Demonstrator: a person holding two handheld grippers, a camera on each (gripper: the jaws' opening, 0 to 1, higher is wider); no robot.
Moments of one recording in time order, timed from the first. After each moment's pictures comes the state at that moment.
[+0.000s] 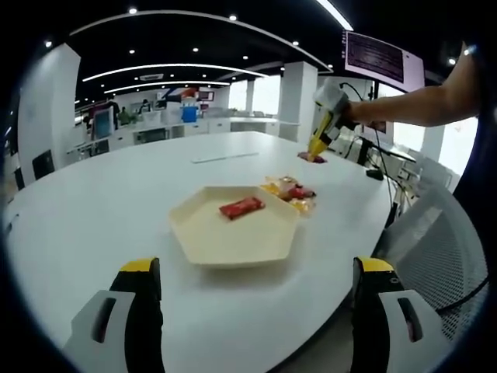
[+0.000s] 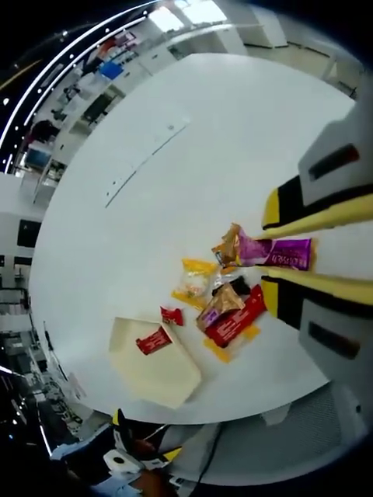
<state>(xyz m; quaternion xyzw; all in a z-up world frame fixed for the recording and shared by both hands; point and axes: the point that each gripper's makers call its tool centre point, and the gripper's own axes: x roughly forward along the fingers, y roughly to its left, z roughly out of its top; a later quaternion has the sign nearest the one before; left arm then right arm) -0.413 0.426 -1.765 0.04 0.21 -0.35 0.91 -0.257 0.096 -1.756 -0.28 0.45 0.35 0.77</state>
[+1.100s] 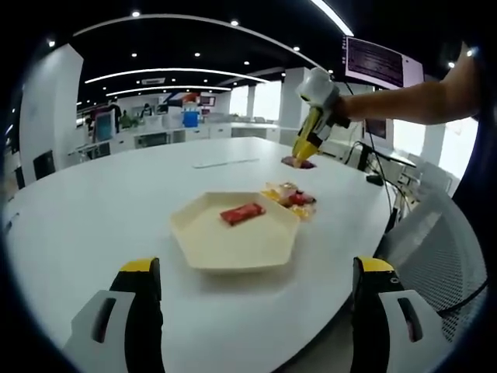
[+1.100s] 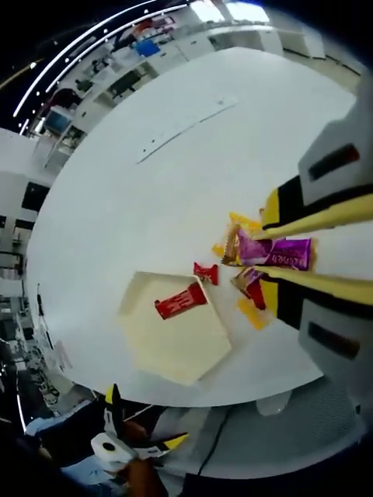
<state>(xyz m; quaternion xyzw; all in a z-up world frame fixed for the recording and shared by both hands) -0.412 0.426 -1.760 0.03 0.20 -0.35 0.92 -0.267 0.191 -1.745 -0.32 0.43 0.42 0.73</state>
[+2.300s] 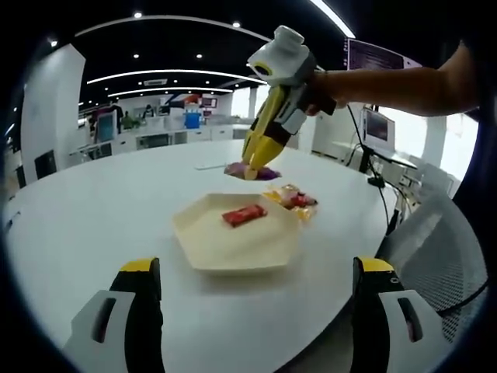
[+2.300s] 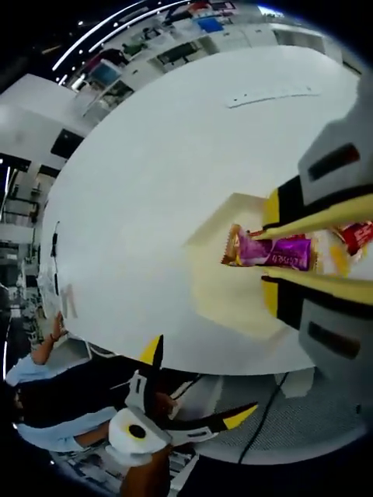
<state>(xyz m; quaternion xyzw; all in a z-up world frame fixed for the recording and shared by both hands) -0.410 0.427 -1.759 0.03 0.19 -0.34 0.92 -0.294 0.360 -1.728 -0.36 0.37 0.52 0.68</state>
